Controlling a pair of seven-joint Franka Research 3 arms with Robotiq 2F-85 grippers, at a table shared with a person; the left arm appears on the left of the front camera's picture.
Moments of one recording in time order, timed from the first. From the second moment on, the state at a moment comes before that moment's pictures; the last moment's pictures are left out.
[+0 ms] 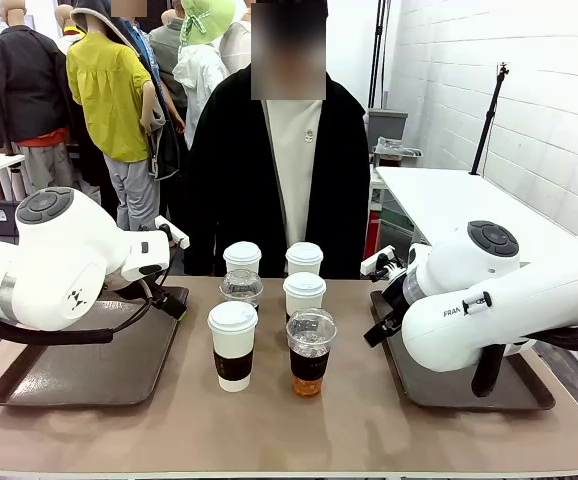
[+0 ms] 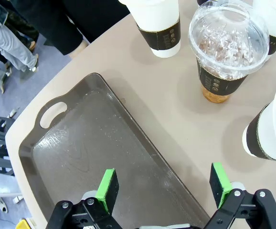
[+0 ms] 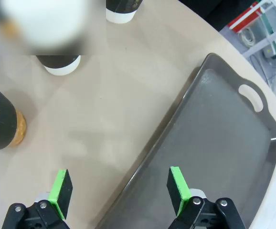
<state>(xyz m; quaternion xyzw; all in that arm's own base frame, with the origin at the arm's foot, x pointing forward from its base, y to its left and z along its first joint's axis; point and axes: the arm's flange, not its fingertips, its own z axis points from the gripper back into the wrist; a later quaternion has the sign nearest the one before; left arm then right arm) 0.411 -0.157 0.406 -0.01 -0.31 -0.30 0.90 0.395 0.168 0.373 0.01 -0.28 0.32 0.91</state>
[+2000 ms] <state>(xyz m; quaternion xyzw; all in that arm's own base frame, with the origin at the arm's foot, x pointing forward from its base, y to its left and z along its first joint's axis) 0.398 -0.152 0.540 -0.05 -0.32 -0.43 0.85 0.370 0.153 0.531 0.10 -0.34 0.40 0.85</state>
